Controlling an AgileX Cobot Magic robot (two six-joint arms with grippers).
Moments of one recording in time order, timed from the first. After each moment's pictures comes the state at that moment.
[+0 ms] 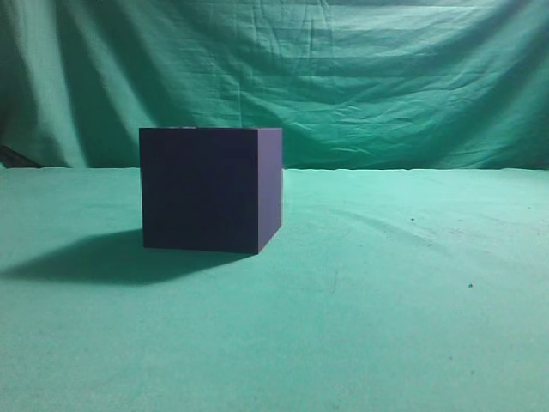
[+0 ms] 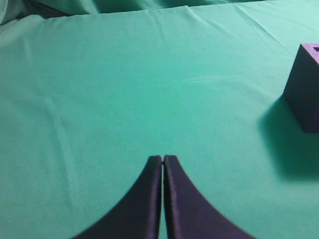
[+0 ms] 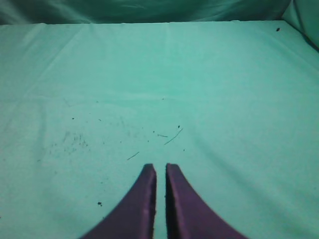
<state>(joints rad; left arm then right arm) -0.17 -0.02 0.02 0.09 0.36 -0.03 0.10 -0.01 0.03 0.08 0.40 -0.03</state>
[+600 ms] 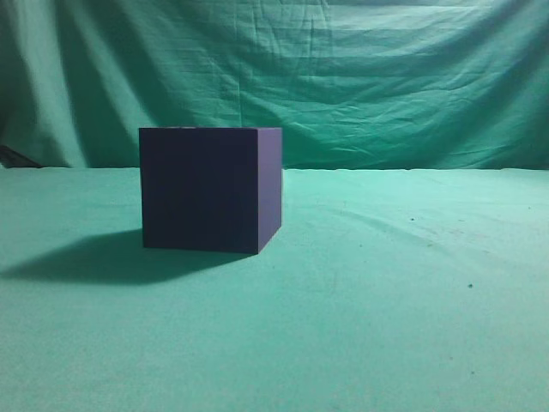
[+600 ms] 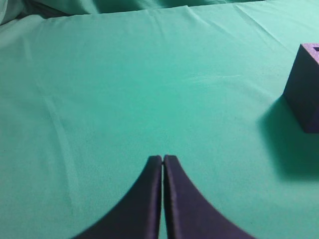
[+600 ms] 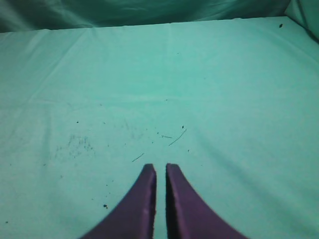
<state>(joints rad) -0.17 -0.02 0.02 0.09 0.36 -0.03 0.10 -0.01 0.03 0.10 0.40 -0.02</state>
